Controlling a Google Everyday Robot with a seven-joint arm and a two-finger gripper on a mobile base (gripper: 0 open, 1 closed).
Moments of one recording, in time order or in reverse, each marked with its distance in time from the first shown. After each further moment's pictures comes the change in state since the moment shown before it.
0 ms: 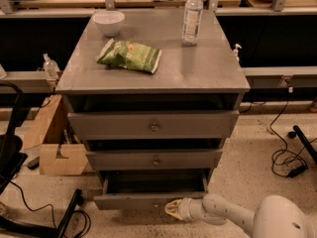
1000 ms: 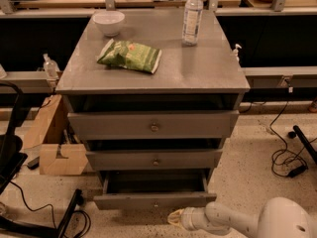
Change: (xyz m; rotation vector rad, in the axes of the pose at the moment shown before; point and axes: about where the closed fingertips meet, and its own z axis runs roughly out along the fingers) arm 0.021 0.041 -0.008 -0.028 0.049 0.066
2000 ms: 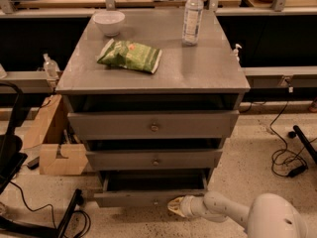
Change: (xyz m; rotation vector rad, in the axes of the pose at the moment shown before) arm -0.006 -0.060 0.009 0.054 -0.010 -0.045
